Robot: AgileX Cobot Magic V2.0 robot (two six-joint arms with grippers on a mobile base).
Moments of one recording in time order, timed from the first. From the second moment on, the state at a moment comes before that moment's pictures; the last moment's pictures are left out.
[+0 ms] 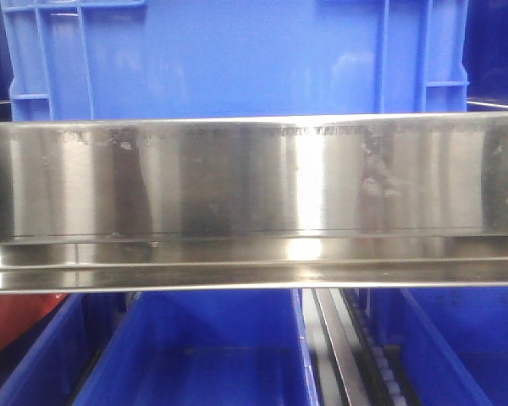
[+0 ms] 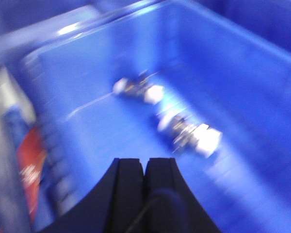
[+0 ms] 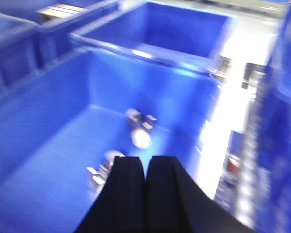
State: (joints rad) left arm -0.30 1.48 -1.94 -0.06 1.12 0.12; right arm 0.42 1.29 -1.65 0.07 0.83 -0.05
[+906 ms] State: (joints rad) left arm -0.24 0.36 -0.53 -0.05 0.33 0.08; right arm 0.41 0.35 -0.49 0.04 0.36 -0.03
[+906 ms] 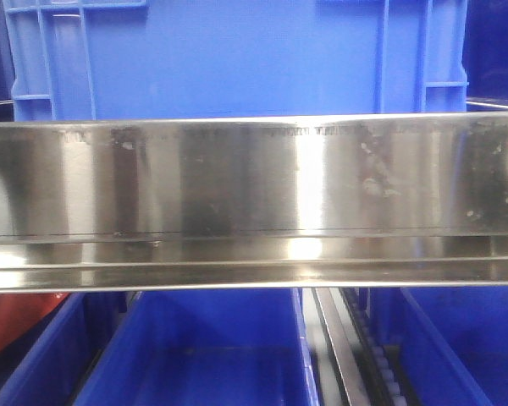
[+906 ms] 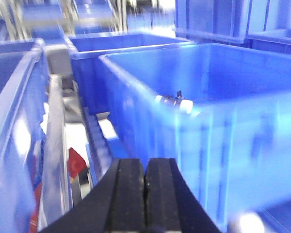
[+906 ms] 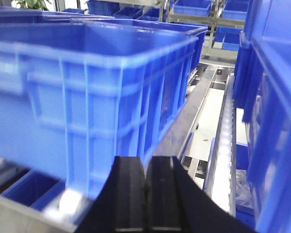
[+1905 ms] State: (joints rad) left arm -0.24 0.20 -0.36 -0.05 0.18 0.08; right arm 0.41 0.28 -0.39 0.04 0.33 -0.03
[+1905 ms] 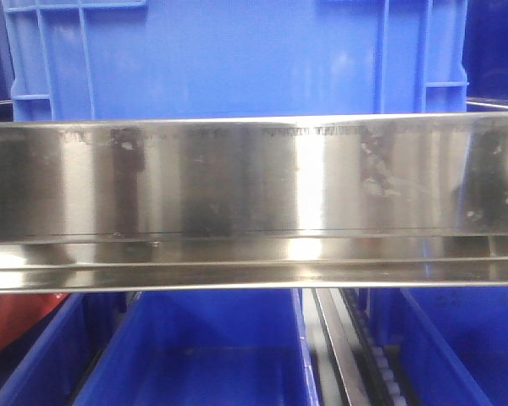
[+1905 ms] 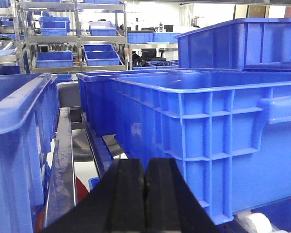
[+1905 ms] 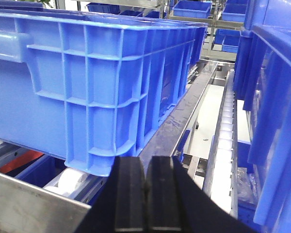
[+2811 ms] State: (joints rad) left arm 0.07 0.01 0.00 -0.02 0.02 0.03; right arm 0.41 0.27 -0.39 0.04 0.33 -0.03
